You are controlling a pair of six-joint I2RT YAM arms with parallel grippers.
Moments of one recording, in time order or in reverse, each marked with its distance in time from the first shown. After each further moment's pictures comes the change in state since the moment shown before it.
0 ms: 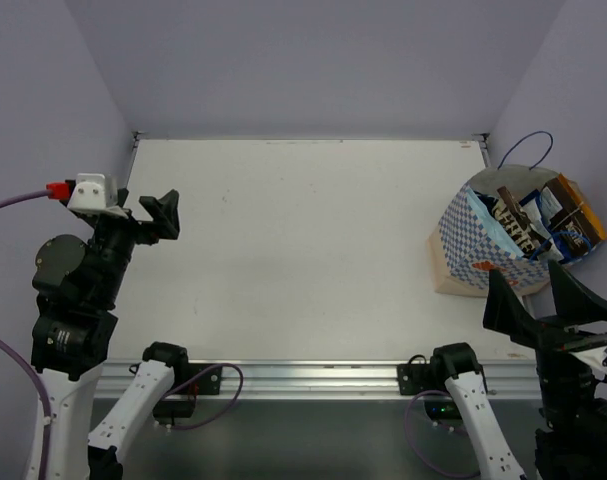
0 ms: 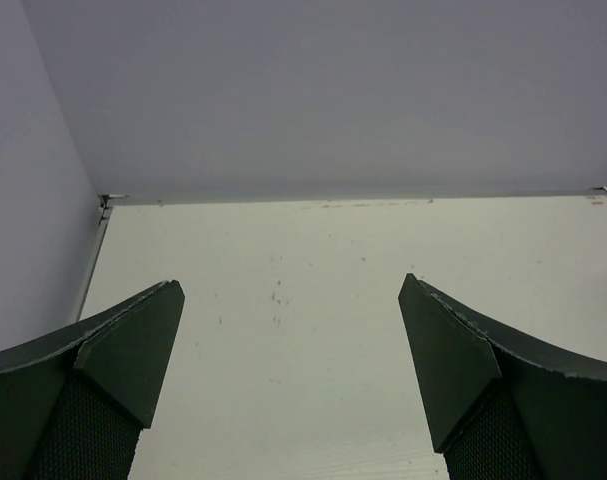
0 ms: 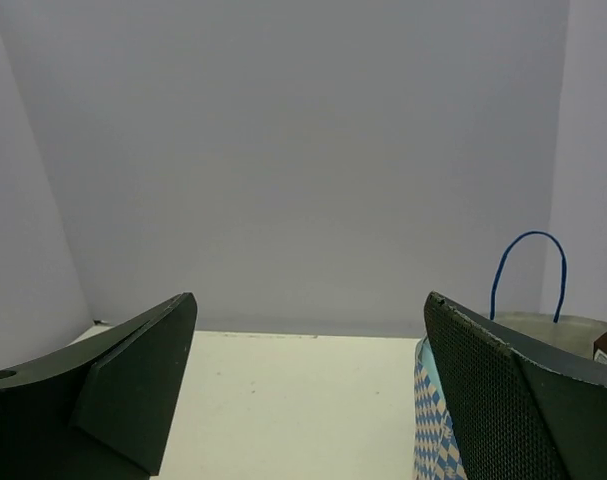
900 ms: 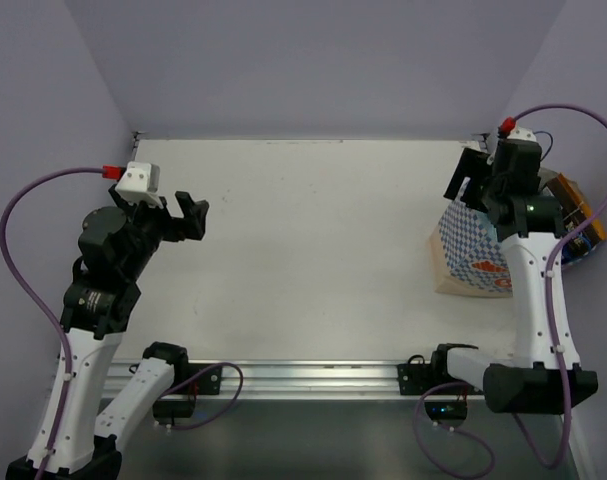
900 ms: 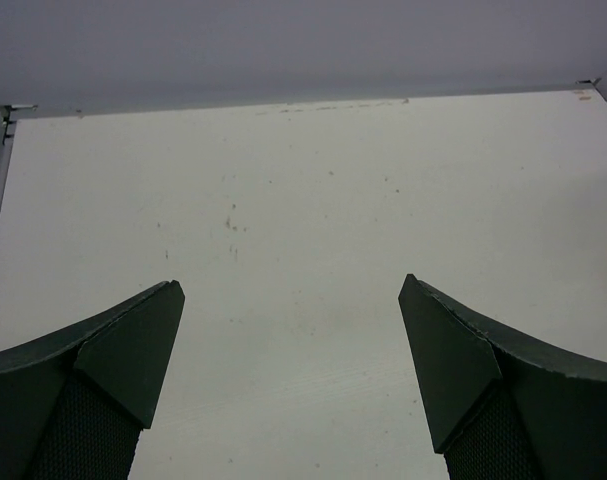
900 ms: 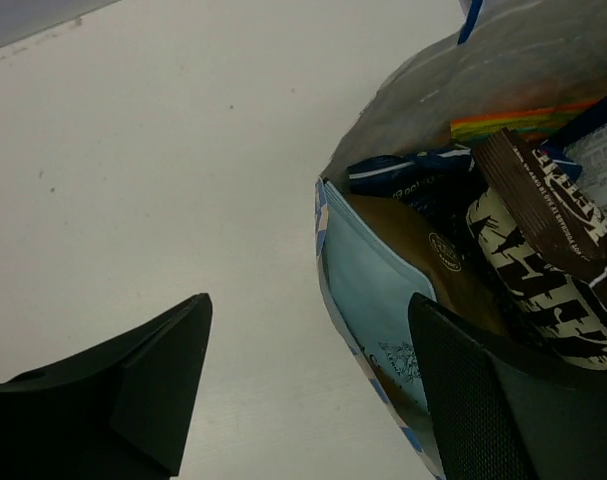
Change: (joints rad) left arm 0.000 0.098 -0.138 0.014 0.111 -0.042; right arm -0.198 1.024 0.276 -0.326 0.123 0.147
